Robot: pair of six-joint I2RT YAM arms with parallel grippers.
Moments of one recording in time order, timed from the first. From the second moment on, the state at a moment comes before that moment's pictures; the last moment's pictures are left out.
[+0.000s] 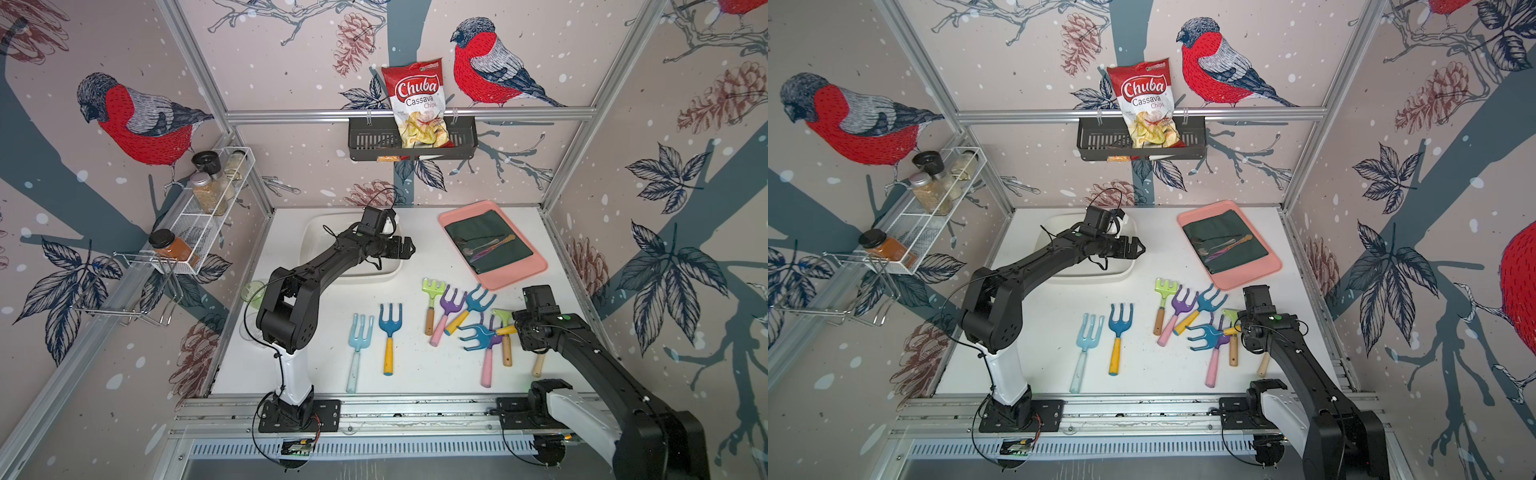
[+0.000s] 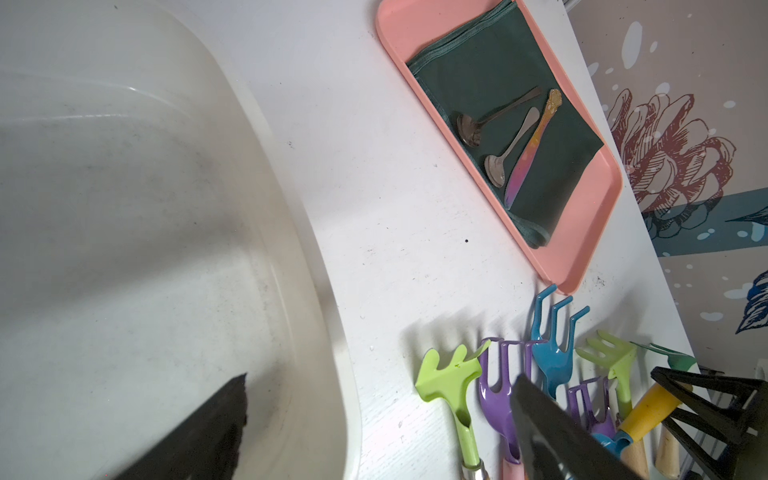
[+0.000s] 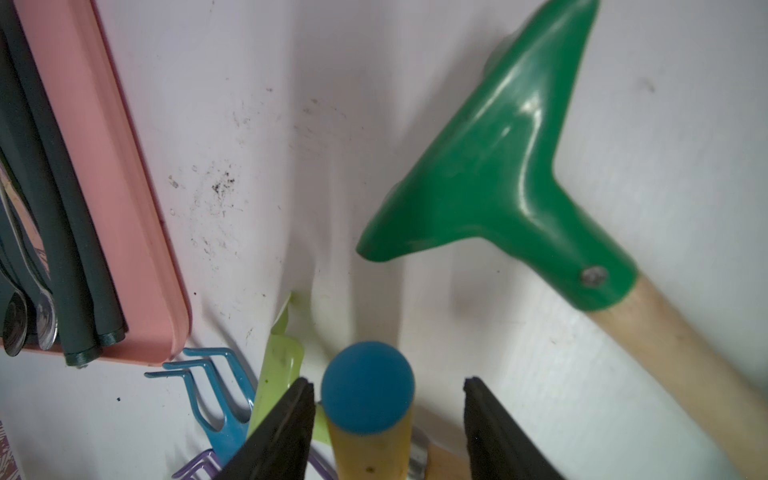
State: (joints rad) left arm -0.45 1.89 1.47 -0.41 0.34 -0.31; right arm 0.14 0.98 0.49 -0.68 0.14 1.42
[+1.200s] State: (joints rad) left arm -0.45 1.79 1.47 -0.41 0.34 -0.34; right arm 0.15 0.80 0.55 -0.73 0.11 1.52
